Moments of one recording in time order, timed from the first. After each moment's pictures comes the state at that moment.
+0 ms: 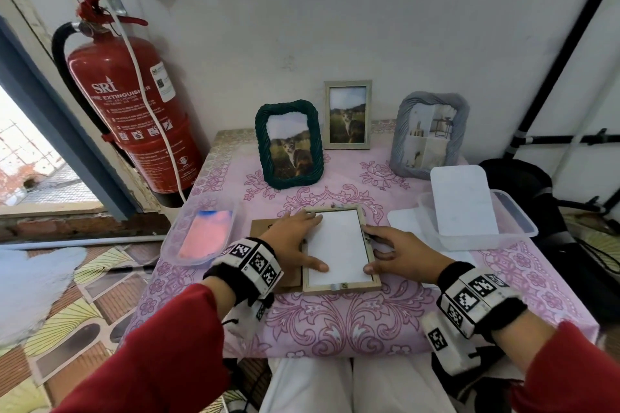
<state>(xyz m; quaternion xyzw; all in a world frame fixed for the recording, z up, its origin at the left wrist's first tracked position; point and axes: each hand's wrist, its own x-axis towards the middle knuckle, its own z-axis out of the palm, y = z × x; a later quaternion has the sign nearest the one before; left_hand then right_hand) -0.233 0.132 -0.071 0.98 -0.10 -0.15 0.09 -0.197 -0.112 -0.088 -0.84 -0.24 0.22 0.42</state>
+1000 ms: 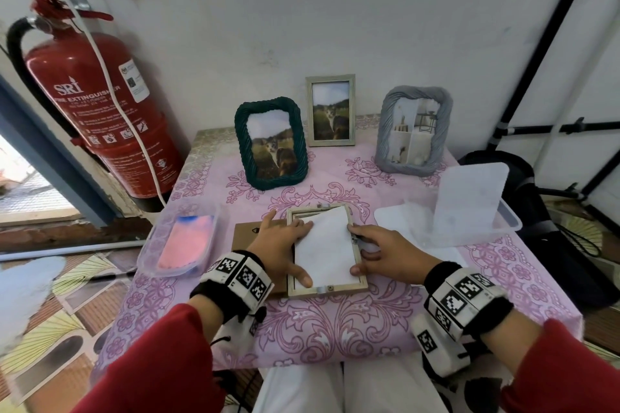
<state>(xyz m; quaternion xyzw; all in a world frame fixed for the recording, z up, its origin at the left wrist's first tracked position) -0.234 0.126 -0.075 0.98 -0.12 -0.15 0.09 -0.196 -0.112 -0.091 -0.86 -0.24 0.20 0.39</state>
